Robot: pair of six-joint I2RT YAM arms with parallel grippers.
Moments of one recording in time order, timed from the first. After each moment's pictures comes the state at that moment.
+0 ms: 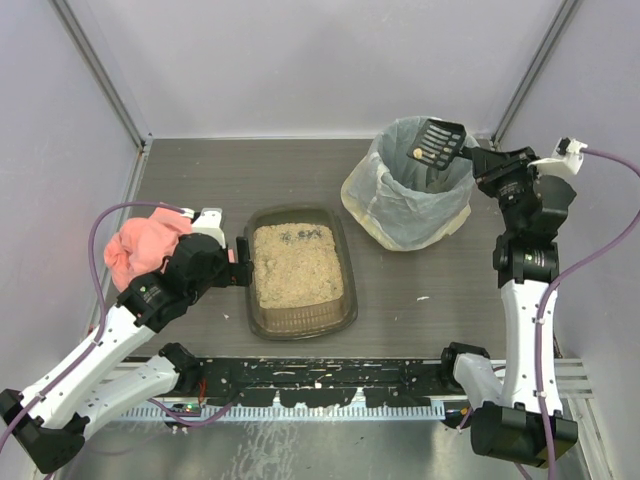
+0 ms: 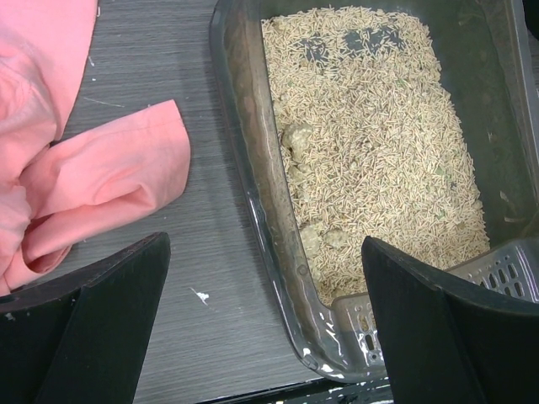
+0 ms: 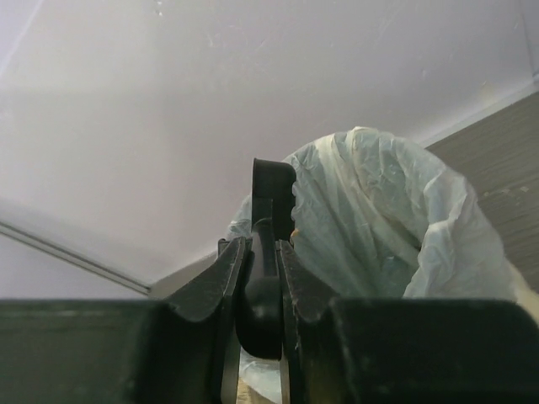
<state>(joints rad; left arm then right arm) -0.67 0.77 0.83 -0.71 -0.34 -0.46 -0.21 0.90 1.01 -0.04 -0.21 0.79</state>
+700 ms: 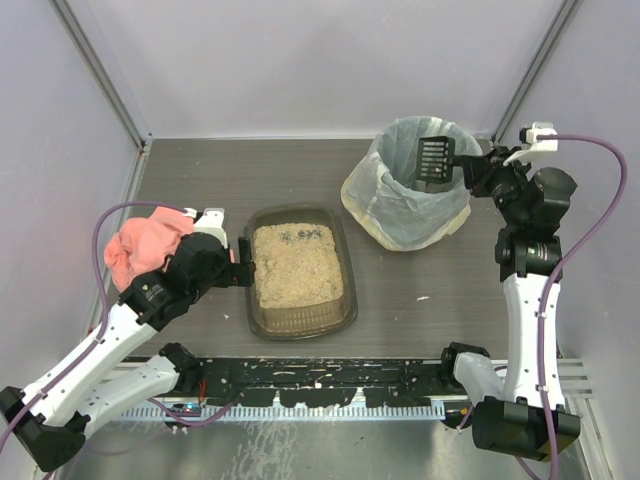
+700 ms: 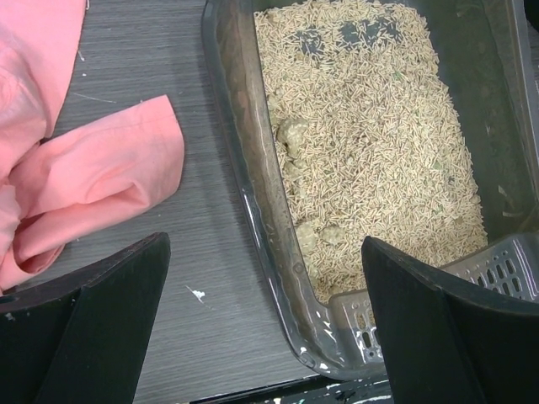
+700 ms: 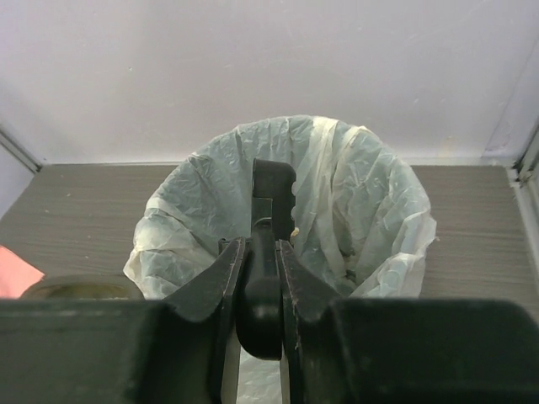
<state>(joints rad) -0.67 0.78 0.83 -0.71 -0.33 -0.46 -0.21 0.95 1.08 -0.13 -0.42 0.24</state>
